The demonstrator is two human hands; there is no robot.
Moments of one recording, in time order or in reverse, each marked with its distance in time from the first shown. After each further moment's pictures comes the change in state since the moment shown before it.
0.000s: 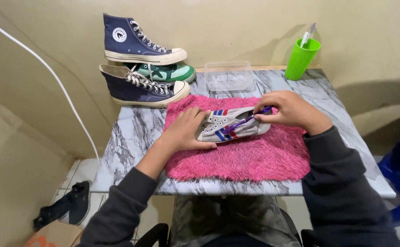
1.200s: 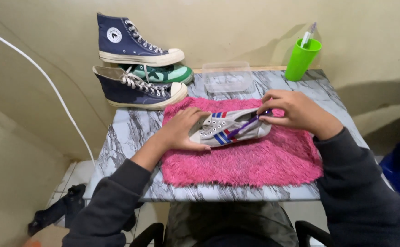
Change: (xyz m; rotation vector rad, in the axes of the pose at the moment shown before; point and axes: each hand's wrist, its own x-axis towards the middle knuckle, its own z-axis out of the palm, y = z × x) left_hand 0.004 -0.023 -0.004 -0.136 -0.014 0.151; right_hand -0.007 0.013 -0.005 -0.118 0.043 -0.143
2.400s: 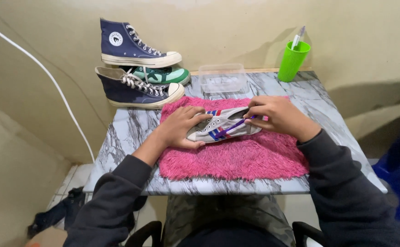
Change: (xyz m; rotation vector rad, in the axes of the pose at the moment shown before) left_hand 0.007 0.015 -0.006 0.221 0.124 0.233; right_hand -0.010 -0.008 0.027 -0.079 0.133 -0.136
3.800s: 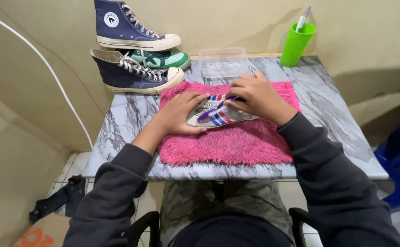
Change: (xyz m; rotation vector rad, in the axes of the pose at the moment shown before) left_hand -0.006 0.003 0.004 -0.044 -0.062 -0.178; right_hand 0.037 -0.013 0.036 -0.300 0.094 -0.083
